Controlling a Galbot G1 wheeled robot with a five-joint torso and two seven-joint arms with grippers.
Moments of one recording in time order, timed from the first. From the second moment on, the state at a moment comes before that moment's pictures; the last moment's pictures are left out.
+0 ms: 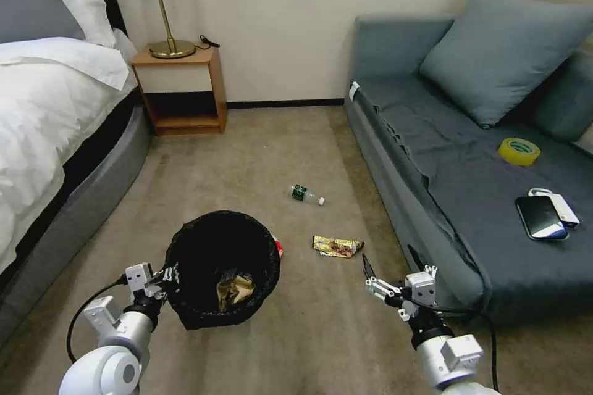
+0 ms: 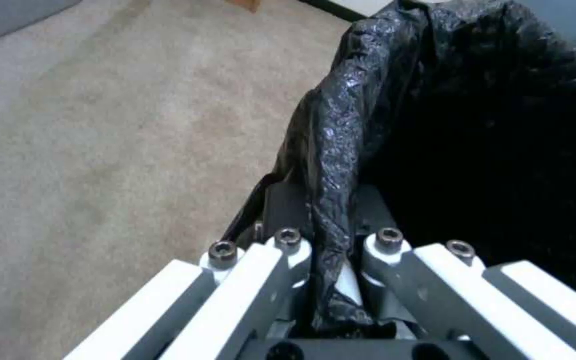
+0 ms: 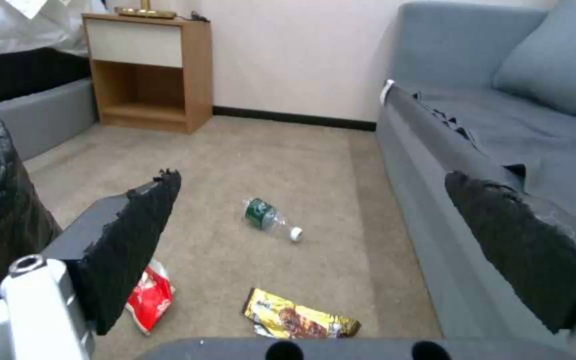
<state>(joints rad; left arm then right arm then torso) 1.55 -1.43 -0.79 -2.04 -0.56 0.40 0.06 -1.74 1.21 0.40 2.20 0.14 0.05 0.12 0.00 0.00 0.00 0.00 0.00</state>
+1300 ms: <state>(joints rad) 1.54 -1.43 -0.82 -2.06 -0.57 0.40 0.06 -1.59 0.98 0.35 2.00 0.25 0.11 0.02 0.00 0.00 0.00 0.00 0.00</state>
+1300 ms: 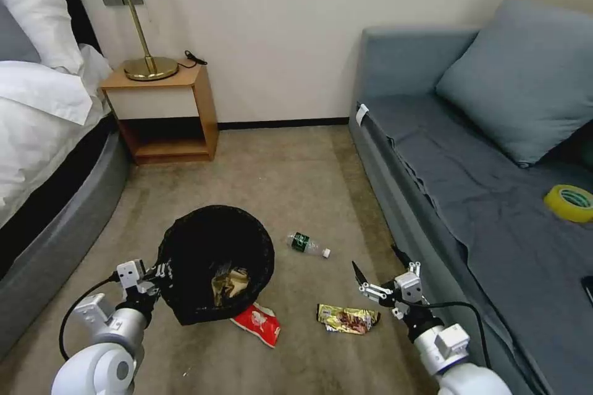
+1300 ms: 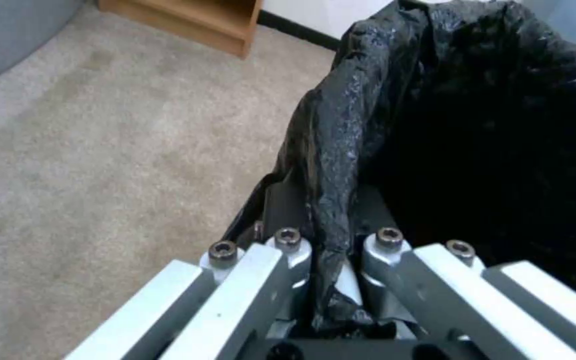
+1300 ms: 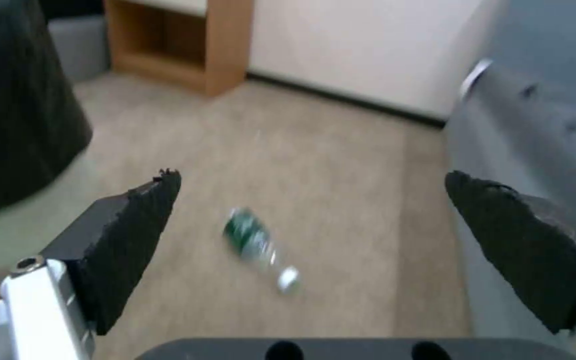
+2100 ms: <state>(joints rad) 1.56 -1.46 -0.82 -2.02 -0.48 0.35 0.12 -0.63 0.63 -0.54 1.48 0.84 -0.29 -0.41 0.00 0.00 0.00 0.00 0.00</state>
